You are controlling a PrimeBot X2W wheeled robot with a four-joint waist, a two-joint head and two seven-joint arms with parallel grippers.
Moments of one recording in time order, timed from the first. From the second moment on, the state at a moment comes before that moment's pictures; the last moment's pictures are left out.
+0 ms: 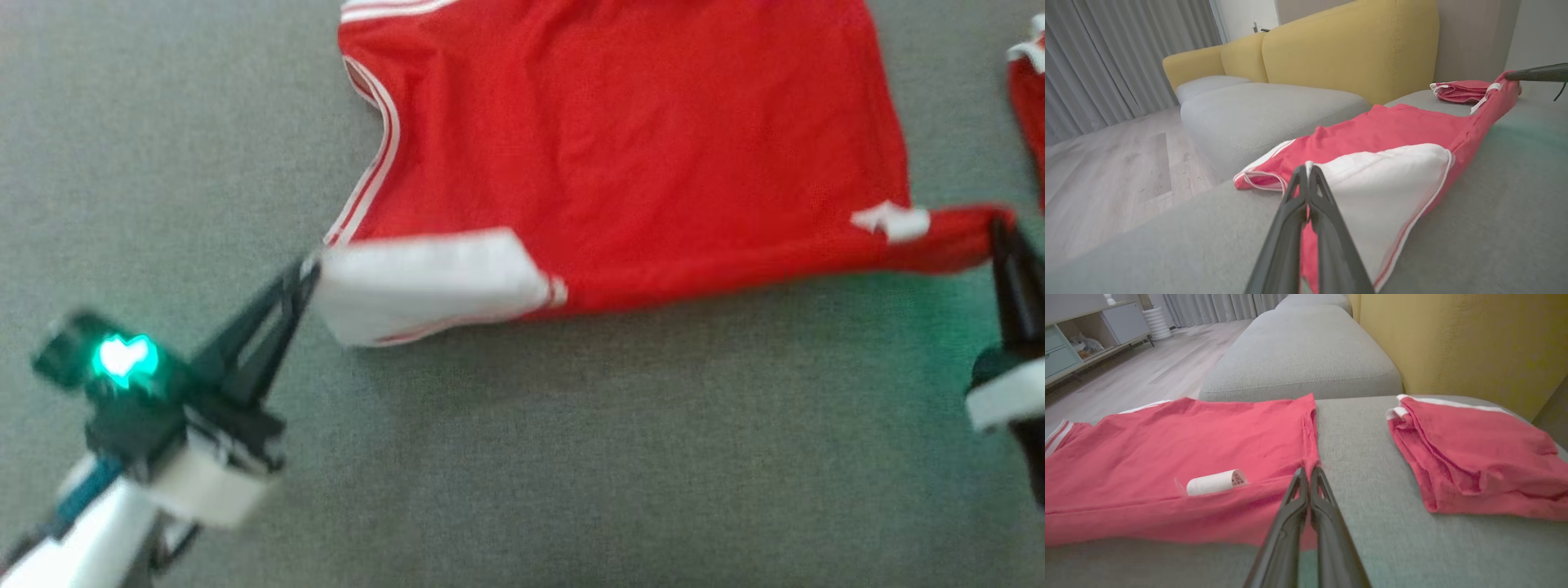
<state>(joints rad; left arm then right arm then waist) -0.23 0.59 -0.46 -0.07 -0.30 -0.10 -0.25 -0.08 -0.36 -0.06 0.01 0.43 0.13 0.06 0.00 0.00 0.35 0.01</state>
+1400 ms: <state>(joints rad) -0.32 0.36 -0.50 0.32 -0.46 0.06 -0.19 -0.36 -0.32 0.07 0.35 0.43 0.13 -0.05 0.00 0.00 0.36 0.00</state>
